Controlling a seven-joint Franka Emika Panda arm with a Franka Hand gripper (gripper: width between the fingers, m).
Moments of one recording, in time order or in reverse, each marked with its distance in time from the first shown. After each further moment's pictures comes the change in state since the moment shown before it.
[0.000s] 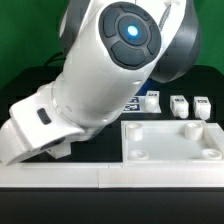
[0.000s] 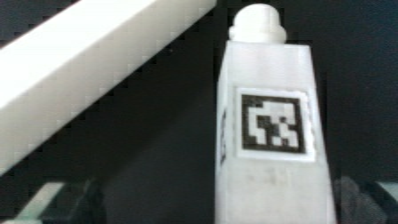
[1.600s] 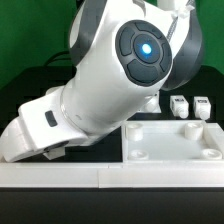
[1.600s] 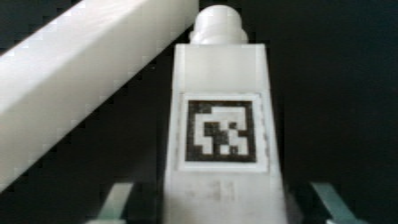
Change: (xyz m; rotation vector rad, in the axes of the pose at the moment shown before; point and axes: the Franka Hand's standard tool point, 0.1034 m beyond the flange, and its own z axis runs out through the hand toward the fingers) arm -0.002 -0.007 0.009 -0.031 -0.058 0.094
